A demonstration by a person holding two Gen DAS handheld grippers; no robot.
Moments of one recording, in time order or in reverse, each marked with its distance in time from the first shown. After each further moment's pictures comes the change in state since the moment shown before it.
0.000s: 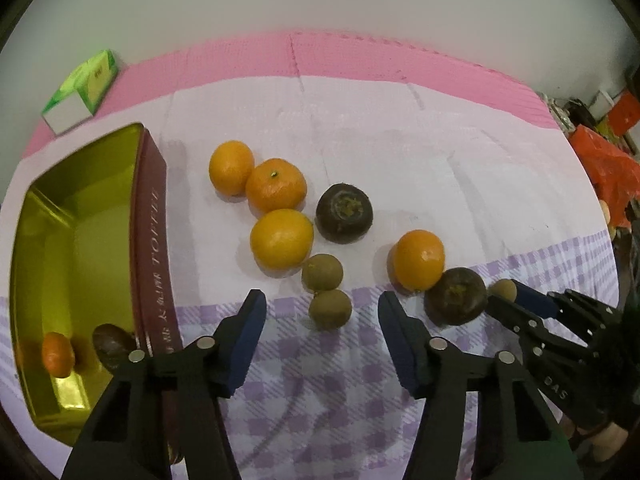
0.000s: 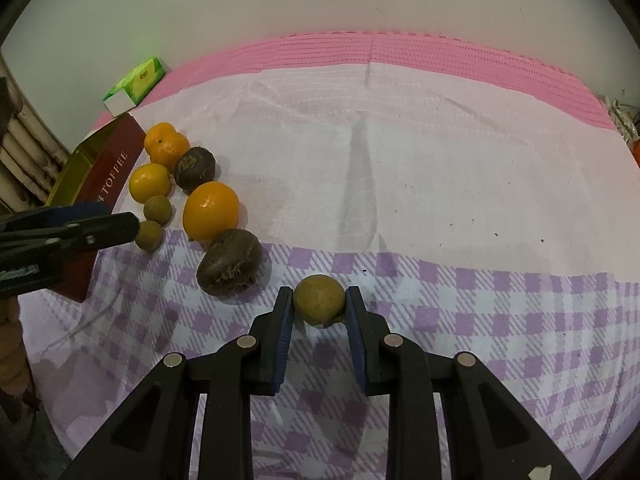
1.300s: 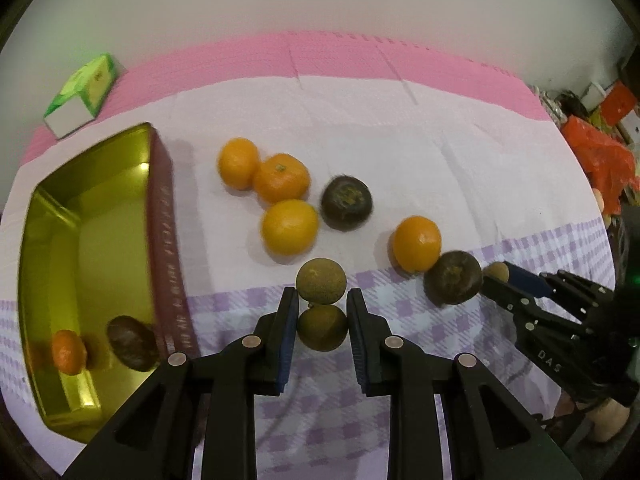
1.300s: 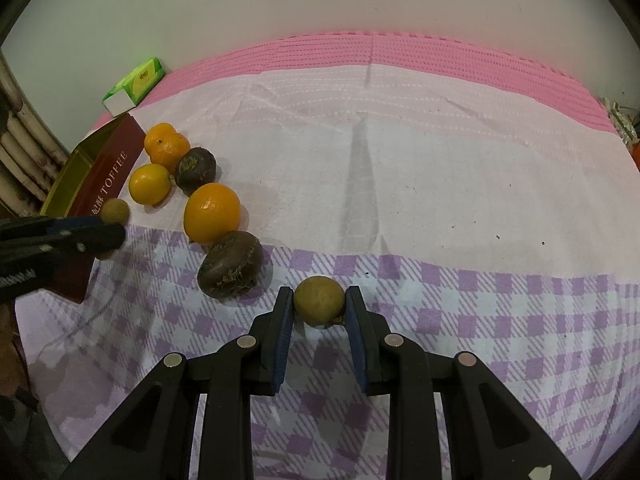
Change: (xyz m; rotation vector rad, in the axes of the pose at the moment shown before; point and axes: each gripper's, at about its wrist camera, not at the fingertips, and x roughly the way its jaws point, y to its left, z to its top) left arm -0.022 0.008 -0.006 0.030 -0.009 0.000; right arm 0.001 0.004 0.000 -0.011 0.000 -0.032
